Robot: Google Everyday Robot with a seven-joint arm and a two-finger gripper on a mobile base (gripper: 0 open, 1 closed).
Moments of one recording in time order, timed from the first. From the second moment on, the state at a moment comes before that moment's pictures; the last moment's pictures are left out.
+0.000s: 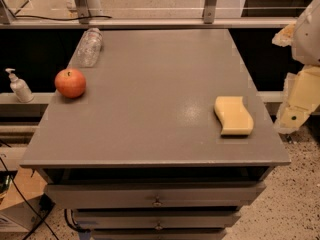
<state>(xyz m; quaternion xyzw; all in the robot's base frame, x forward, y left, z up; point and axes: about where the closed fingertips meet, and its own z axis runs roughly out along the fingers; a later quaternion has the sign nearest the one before) 0.438 -0.217 0.976 -0.60 0.78 -0.03 0.16</state>
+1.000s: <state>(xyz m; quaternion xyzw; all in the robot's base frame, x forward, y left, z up) 0.454 -0.141 0.974 -0.64 0.73 0.06 0.25</state>
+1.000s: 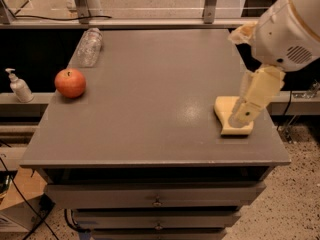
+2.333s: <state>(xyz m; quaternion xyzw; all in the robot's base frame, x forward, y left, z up) 0.490 -0.021 0.978 -0.69 0.65 0.11 0.29</state>
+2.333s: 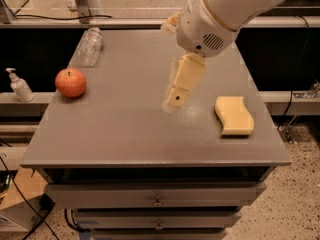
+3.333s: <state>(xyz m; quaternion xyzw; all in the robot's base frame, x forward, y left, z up) 0.525 0.079 0.952 -0.72 0.61 0.16 0.29</state>
